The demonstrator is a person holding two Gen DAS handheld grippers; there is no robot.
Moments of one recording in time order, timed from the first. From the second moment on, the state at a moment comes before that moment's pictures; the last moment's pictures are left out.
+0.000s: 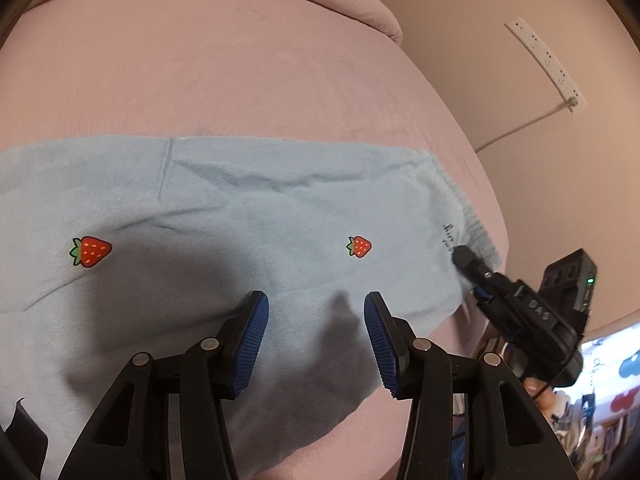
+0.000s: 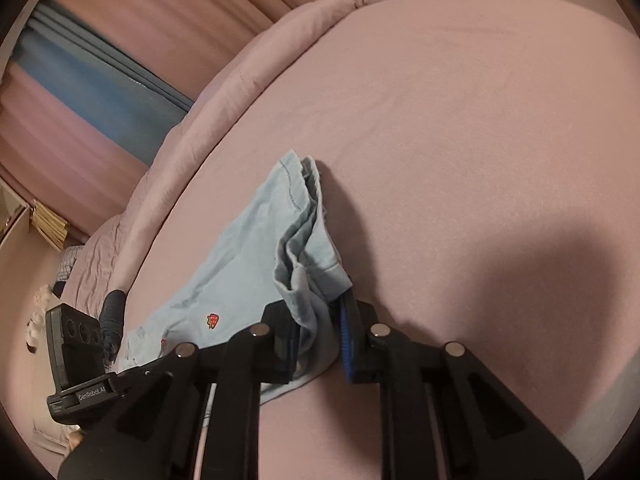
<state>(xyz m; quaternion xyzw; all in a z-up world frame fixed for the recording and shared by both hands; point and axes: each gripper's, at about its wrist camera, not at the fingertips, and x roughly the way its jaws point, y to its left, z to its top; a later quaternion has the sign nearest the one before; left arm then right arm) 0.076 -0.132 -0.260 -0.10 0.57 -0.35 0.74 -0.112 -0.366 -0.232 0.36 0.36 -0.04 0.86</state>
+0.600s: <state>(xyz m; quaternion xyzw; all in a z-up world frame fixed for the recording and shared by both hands) 0.085 -0.103 -0.266 -0.19 0.57 -0.36 0.71 -0.098 -0.326 -0.180 0.26 0.36 0.03 0.89</state>
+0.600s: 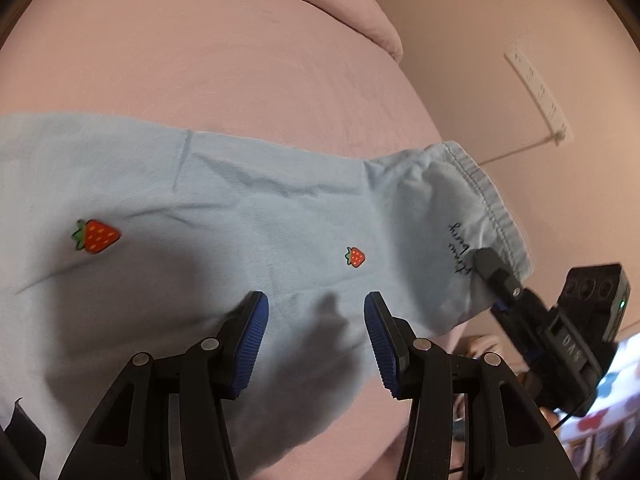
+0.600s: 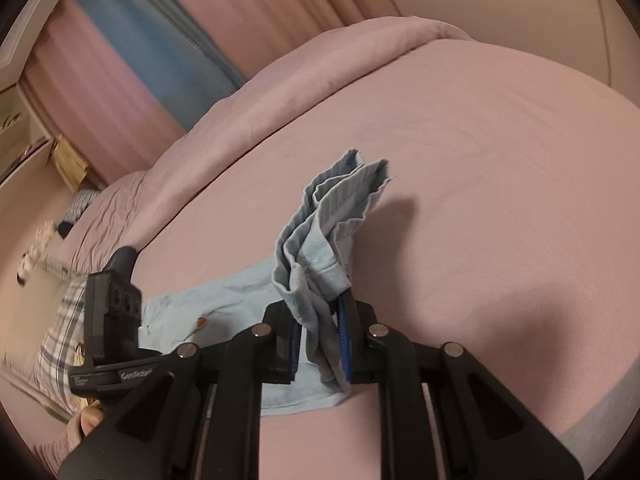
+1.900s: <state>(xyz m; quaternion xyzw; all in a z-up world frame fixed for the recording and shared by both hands) 0.109 -0.061 -0.261 -0.30 0.55 -0.33 0.71 -0.081 -0.197 -0.217 -0.17 0.37 0.09 0.91</state>
